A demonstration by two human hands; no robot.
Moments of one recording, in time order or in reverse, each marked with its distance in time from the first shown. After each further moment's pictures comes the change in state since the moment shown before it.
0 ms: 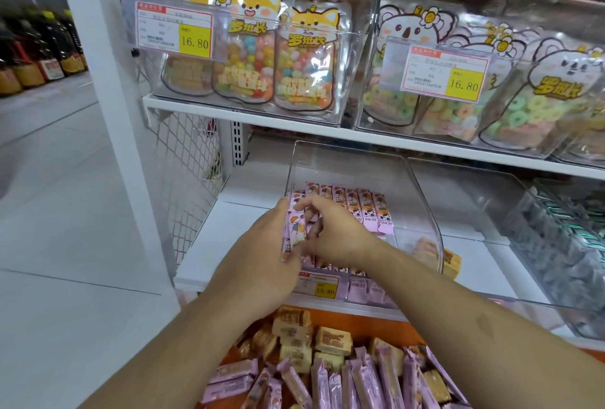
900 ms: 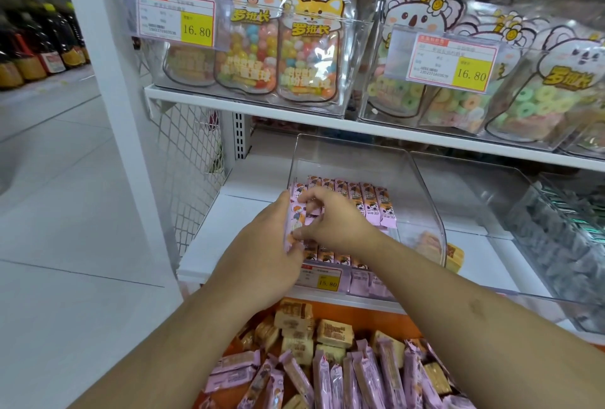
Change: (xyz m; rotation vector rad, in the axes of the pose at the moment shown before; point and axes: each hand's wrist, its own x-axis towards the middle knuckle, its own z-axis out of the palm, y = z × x) left_hand -0.001 0.001 0.000 -0.030 -0.016 -0.021; right_hand 0.009 -0.001 0.006 0.010 0.081 0.061
